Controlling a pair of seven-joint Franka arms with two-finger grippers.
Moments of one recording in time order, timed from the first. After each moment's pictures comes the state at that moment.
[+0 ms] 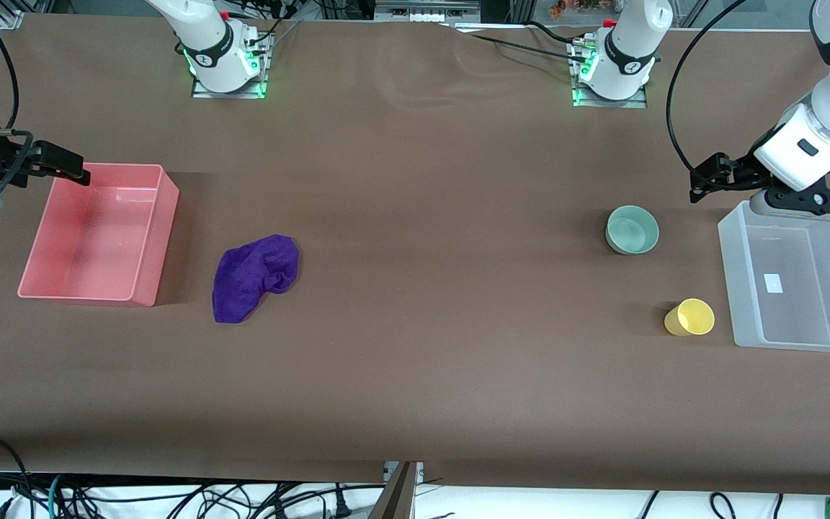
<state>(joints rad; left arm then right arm) -0.09 -0.01 0.01 -1.73 -0.01 1.70 0.00 0.02 0.17 -0.01 -1.37 0.03 1.39 -0.02</state>
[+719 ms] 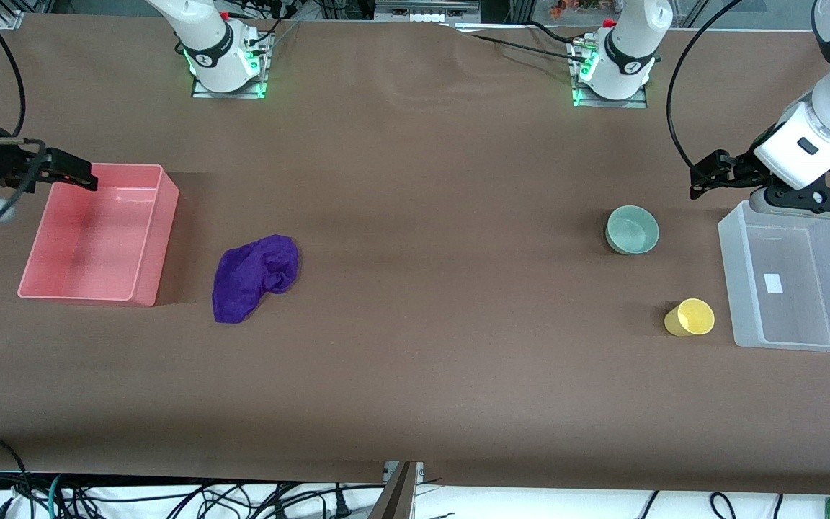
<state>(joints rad) -0.09 -0.01 0.01 -1.72 -0.01 1.68 0.00 0.03 0.18 -0.01 -1.41 0.00 1.41 -0.02</state>
